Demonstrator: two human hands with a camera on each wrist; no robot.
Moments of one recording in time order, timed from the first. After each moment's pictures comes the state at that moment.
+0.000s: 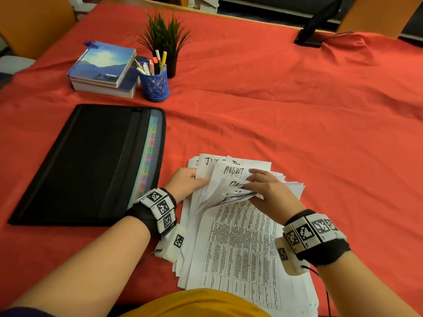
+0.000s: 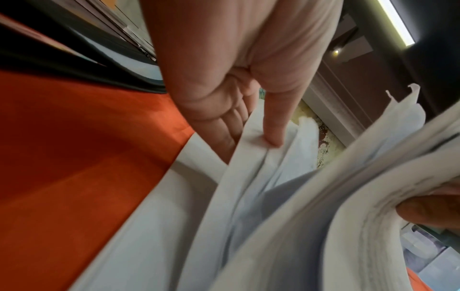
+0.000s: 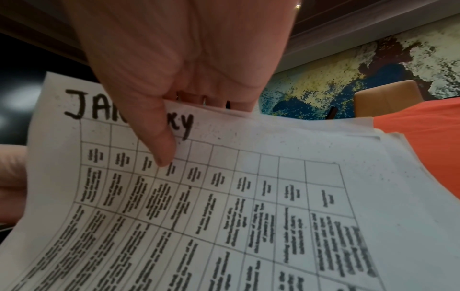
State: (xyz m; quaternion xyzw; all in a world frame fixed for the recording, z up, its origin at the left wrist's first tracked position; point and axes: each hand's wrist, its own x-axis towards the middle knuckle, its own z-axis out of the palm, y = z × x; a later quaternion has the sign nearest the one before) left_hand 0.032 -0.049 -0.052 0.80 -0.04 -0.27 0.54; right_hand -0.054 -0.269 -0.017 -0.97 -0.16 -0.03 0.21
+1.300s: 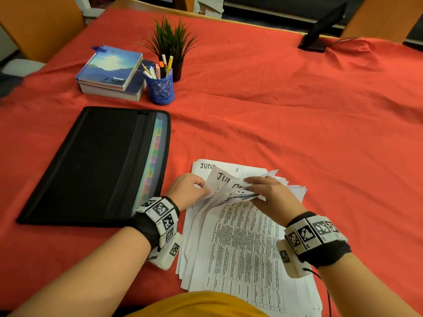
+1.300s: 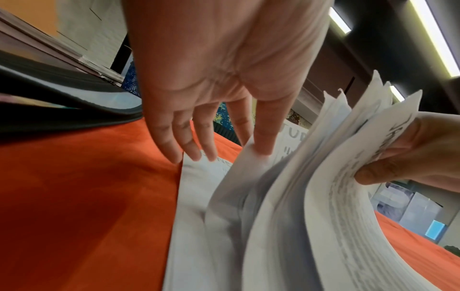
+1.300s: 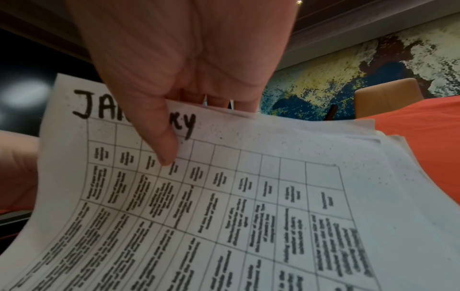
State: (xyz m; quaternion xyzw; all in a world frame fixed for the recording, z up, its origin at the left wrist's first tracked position) left_hand 0.025 -0.042 -0.053 0.88 -0.11 -0.21 0.41; right_hand -0.048 -0.267 -0.020 -0.97 -0.16 -0.05 0.20
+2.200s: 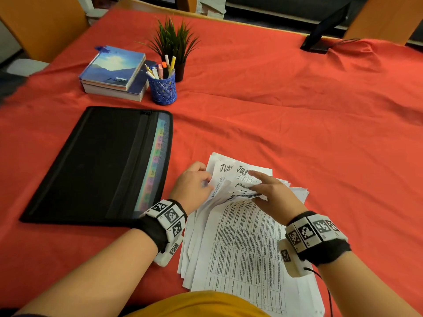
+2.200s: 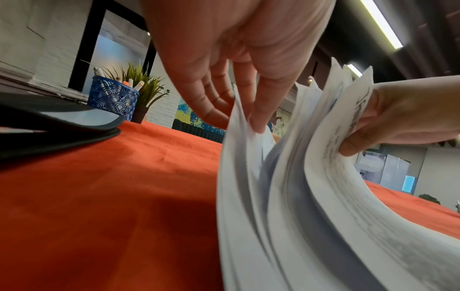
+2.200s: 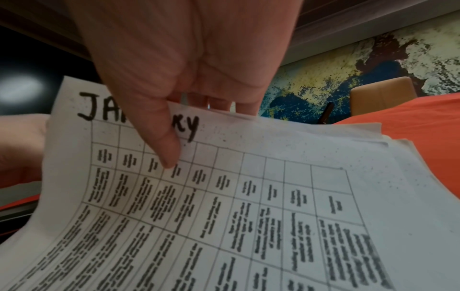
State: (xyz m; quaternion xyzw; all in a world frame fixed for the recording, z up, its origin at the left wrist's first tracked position) left_hand 0.017 -0.049 -0.047 0.90 -0.17 -0.06 0.39; right_hand -0.048 -0.267 -0.018 -0.97 -0.10 0.04 0.23
